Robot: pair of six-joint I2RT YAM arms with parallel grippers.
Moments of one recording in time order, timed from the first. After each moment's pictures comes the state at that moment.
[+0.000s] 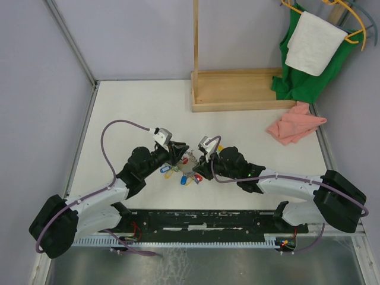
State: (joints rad) left arm -0.69 1.03 0.35 0.66 0.17 -0.17; right arm 0.95 1.31 0.55 0.38 -0.13 0.16
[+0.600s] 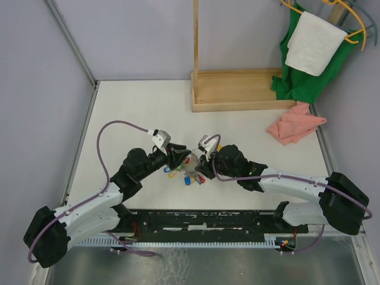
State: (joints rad) left arm -0.71 0.88 0.38 0.48 0.18 -0.18; right arm 0.95 1.26 0.60 0.22 -0.09 0.13
